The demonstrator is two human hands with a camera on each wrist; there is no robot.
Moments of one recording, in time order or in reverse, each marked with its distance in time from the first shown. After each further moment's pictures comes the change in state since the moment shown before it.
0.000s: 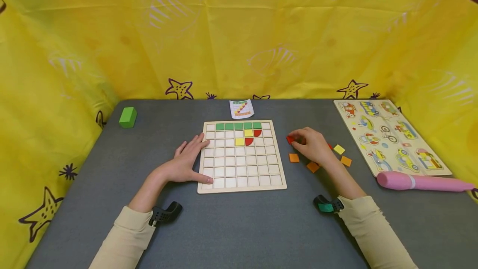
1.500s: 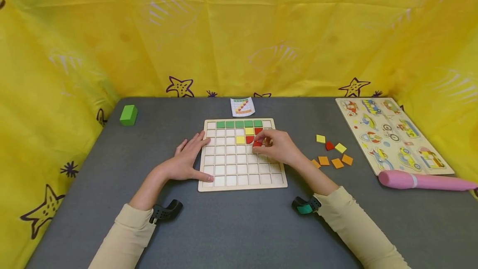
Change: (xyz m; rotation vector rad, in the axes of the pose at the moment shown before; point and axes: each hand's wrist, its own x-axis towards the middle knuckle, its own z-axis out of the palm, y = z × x) left_hand 0.001 -0.002 0.000 0.024 -0.008 -0.005; right_hand 0.027 -0.070 0.044 0.219 -0.119 -0.062
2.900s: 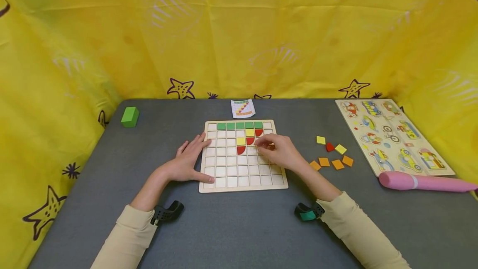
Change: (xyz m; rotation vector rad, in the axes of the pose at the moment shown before) left_hand 0.000 0.005 0.000 -0.008 0.005 -0.016; right_hand -0.011 -0.001 0.003 0.052 0.032 -0.002
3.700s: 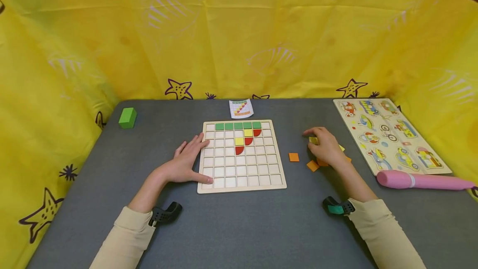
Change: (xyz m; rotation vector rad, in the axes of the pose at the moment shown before) left_hand 0.000 -0.002 0.001 -0.006 0.004 0.001; right_hand -0.041 0.063 -0.082 -0.252 0.104 0.202
